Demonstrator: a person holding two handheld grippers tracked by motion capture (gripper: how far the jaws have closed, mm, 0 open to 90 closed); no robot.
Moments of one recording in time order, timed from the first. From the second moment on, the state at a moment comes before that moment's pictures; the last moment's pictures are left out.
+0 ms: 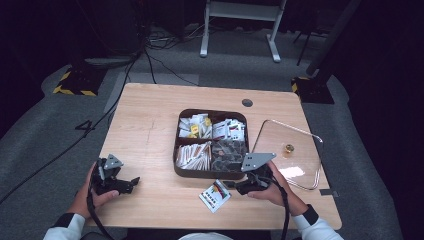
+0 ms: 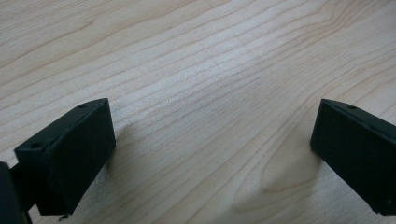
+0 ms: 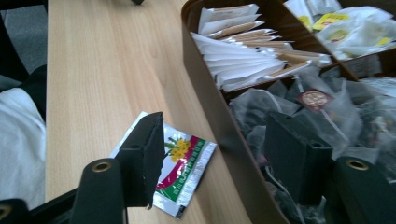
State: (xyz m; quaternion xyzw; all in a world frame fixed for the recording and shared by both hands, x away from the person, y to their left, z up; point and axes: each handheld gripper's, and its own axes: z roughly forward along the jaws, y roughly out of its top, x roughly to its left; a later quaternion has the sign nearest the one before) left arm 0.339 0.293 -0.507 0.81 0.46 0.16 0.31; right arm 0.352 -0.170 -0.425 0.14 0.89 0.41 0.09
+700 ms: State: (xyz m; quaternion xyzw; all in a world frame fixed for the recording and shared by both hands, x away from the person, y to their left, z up) left arm 0.339 0.293 -0.507 0.81 0.46 0.16 0.31; right arm 0.374 -0.209 -0.407 0.20 0.87 0.43 0.15
